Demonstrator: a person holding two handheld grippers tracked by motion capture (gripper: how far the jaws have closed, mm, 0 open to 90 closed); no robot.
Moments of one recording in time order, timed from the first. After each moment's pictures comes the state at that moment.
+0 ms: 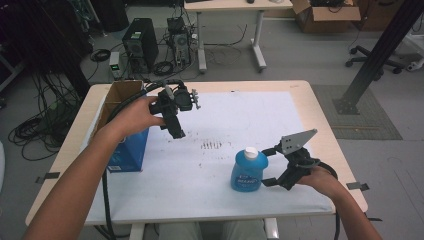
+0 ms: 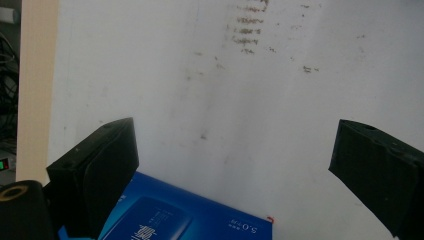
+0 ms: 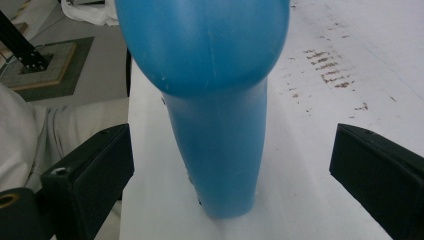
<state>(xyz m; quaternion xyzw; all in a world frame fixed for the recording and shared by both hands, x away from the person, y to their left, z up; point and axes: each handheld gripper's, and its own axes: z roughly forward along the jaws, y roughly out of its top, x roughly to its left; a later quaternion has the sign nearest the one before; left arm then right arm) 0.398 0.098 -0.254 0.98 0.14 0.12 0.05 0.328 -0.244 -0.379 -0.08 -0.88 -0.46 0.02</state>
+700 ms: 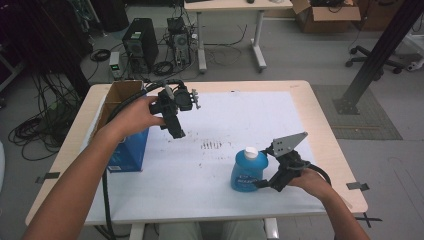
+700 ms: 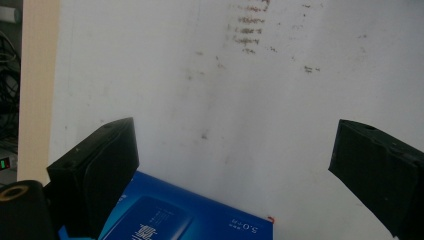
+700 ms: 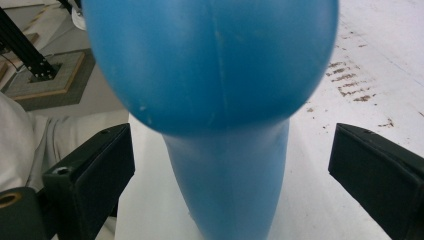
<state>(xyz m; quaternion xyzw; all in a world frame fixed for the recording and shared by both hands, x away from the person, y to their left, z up) 0.398 0.098 -0.254 0.98 0.14 0.13 0.05 0.330 -0.227 -0.393 -0.08 -0.87 -0.48 0.03</state>
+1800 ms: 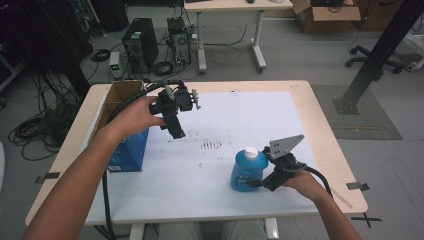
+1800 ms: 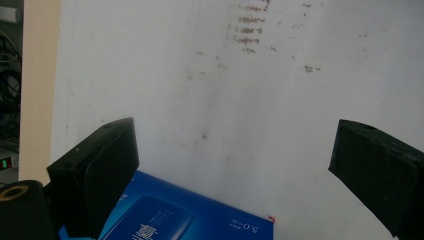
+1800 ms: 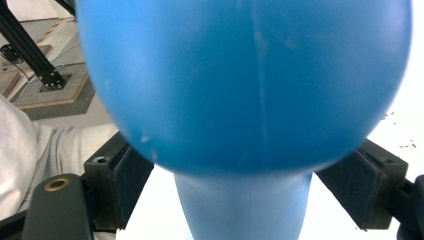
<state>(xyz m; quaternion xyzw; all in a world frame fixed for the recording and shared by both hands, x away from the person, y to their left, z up) 0.398 0.098 -0.254 0.98 0.14 0.13 0.05 0.329 -0.217 -0.402 -0.06 -0.86 -0.51 0.03</state>
